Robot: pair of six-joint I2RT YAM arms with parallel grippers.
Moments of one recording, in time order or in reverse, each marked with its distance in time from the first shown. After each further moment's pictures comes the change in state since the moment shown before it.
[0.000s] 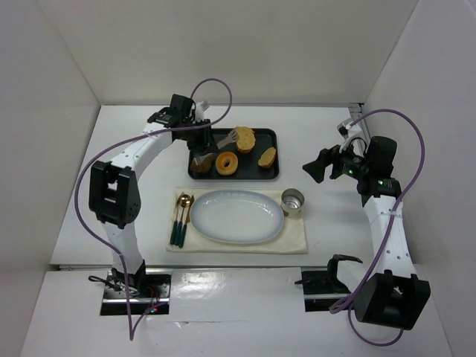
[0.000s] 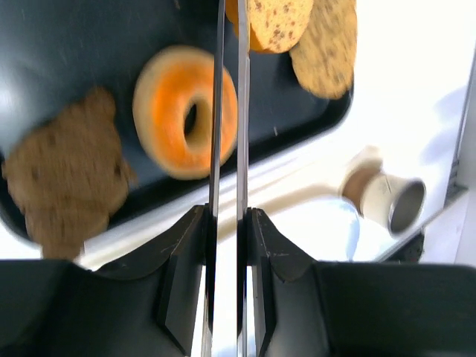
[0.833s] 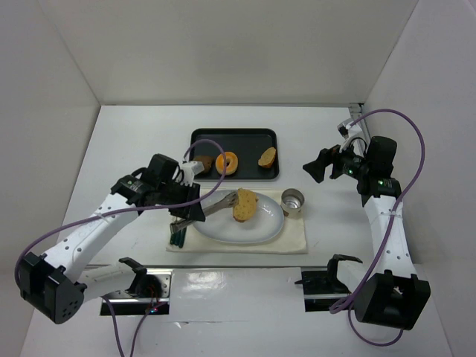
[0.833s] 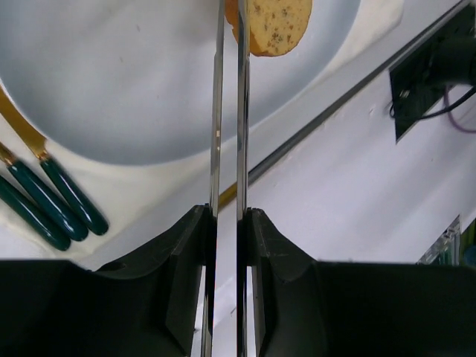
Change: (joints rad) left arm -0.194 -0.845 -0.721 -0.165 0.035 0.103; right arm 0.000 0.000 0.000 0.000 0.010 0.000
